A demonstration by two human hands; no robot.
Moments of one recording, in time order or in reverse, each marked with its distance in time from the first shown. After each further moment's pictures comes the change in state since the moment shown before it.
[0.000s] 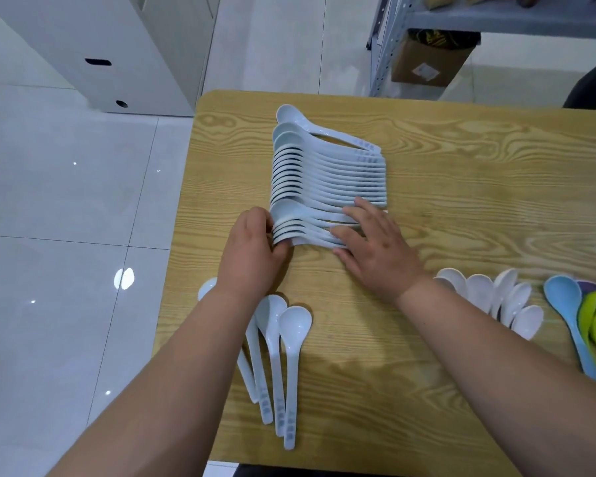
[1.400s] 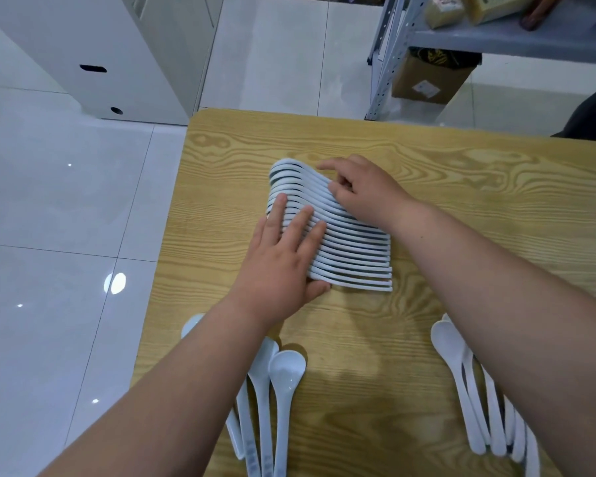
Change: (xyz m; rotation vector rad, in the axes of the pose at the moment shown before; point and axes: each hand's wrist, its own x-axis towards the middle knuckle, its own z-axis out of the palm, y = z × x) left_hand 0.033 0.022 0.018 0.505 -0.190 0.494; right_hand 0.145 0.060 -0.019 0.411 -0.330 0.349
